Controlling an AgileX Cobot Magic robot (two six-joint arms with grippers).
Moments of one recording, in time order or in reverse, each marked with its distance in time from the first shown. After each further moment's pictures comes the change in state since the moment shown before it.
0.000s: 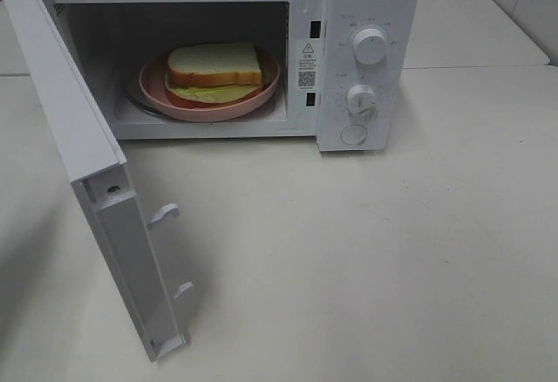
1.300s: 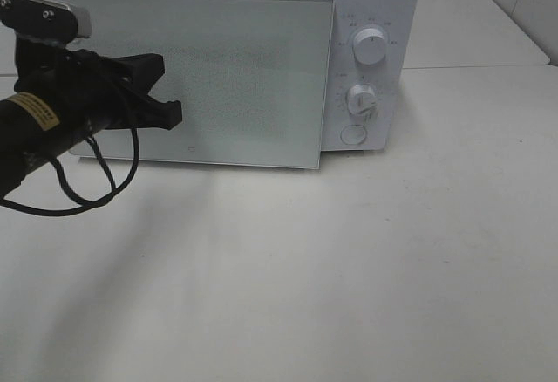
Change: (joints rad) left arm -0.504 0.438 -0.363 -0.234 -0.111 0.048; right arm 0.000 0.000 0.000 0.000 0.000 0.000
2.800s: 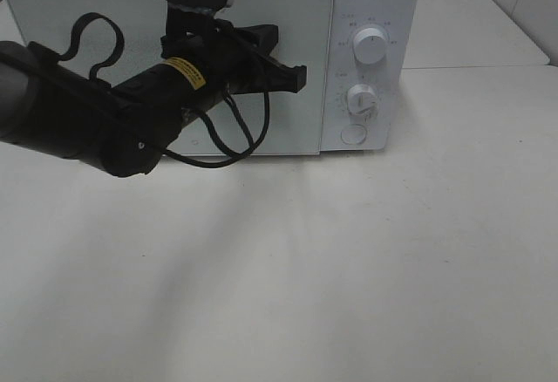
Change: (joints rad) left arm -0.190 0.253 -0.429 -0.143 0.107 0.054; right arm 0.000 0.000 0.000 0.000 0.000 0.000
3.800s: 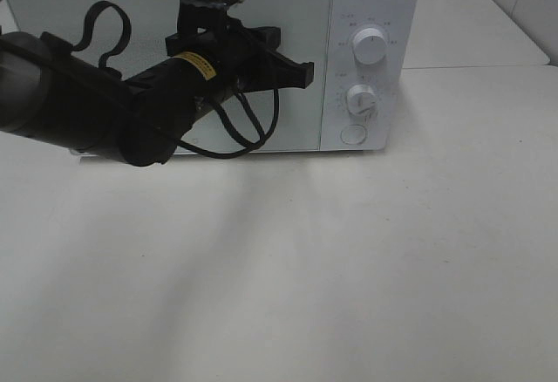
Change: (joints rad) left arm -0.033 -0.009 -0.033 -0.143 0.099 0.087; right arm 0.000 0.000 0.000 0.000 0.000 0.000
